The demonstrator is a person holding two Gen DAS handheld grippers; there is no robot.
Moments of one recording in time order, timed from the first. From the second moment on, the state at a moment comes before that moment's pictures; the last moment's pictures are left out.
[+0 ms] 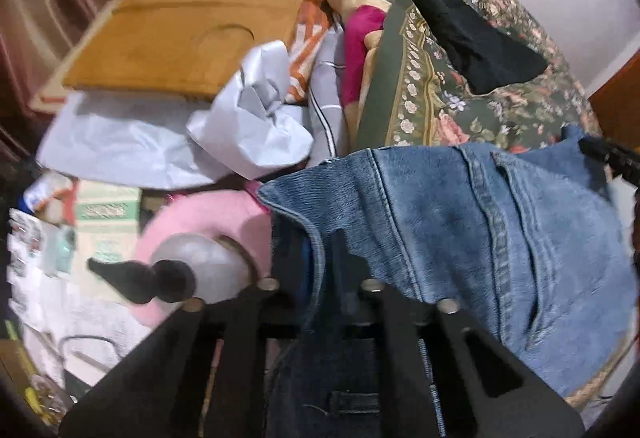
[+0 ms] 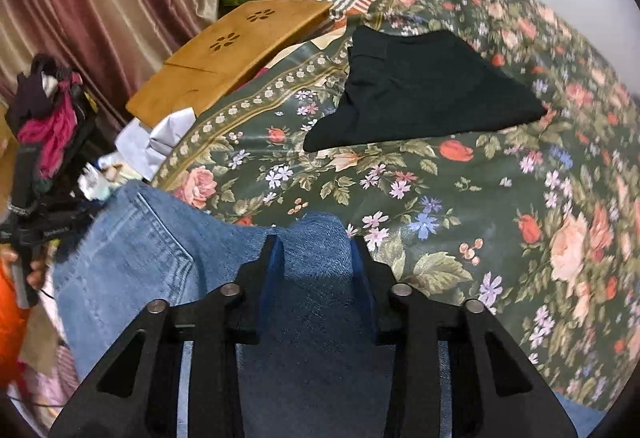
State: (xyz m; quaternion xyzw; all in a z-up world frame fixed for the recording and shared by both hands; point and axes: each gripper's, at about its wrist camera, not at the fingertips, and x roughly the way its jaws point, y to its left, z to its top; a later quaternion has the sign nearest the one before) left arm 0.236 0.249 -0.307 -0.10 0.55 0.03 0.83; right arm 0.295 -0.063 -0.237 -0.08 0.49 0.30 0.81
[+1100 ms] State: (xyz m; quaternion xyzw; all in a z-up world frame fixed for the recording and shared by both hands) left arm 0.132 0.262 -0.304 -0.24 0.53 0.07 0.81; right arm 0.174 -0.147 -0.184 -0.05 0.47 0.24 0.85
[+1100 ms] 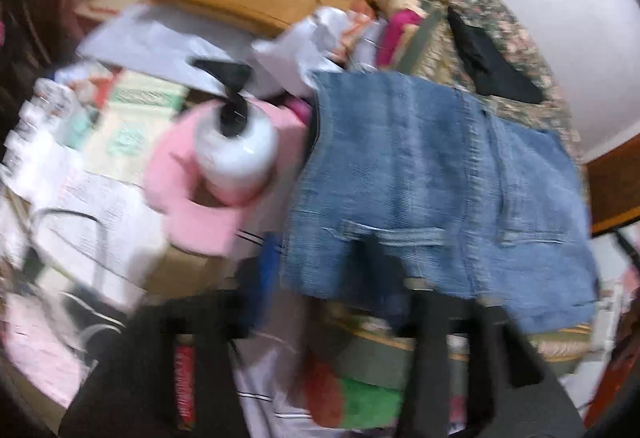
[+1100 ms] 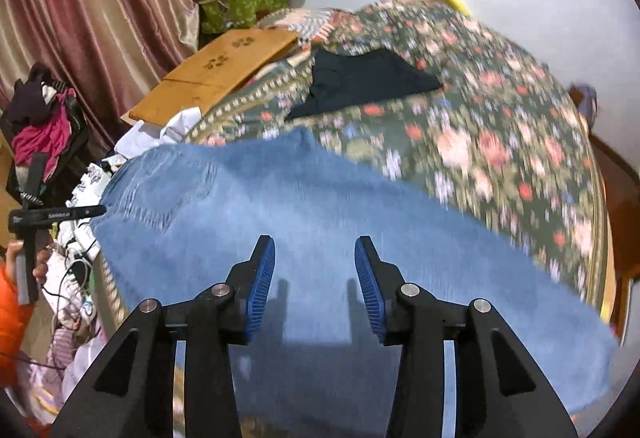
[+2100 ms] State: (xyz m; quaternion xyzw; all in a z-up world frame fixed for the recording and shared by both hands) left arm 0.144 0.194 -0.208 -0.03 0.45 0.10 0.89; right arm 0.161 -0.188 -0.215 0.01 0.50 0.21 0.84
